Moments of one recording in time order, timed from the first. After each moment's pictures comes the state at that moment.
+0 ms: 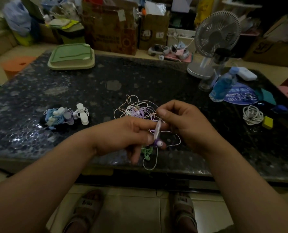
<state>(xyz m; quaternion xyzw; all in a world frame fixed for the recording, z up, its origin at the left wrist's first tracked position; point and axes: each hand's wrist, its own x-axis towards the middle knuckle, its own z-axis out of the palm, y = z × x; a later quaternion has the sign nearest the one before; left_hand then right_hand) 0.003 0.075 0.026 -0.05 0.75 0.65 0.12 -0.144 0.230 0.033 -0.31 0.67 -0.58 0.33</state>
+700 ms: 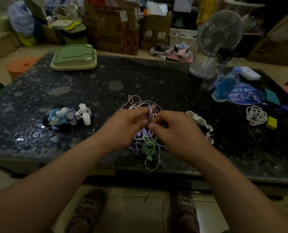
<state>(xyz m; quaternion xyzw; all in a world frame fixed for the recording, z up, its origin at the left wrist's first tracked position) -0.005 0.074 0.007 -0.17 0.85 0.48 -0.11 -0.123 0.226 0.019 -0.46 0.81 -0.34 0.10</state>
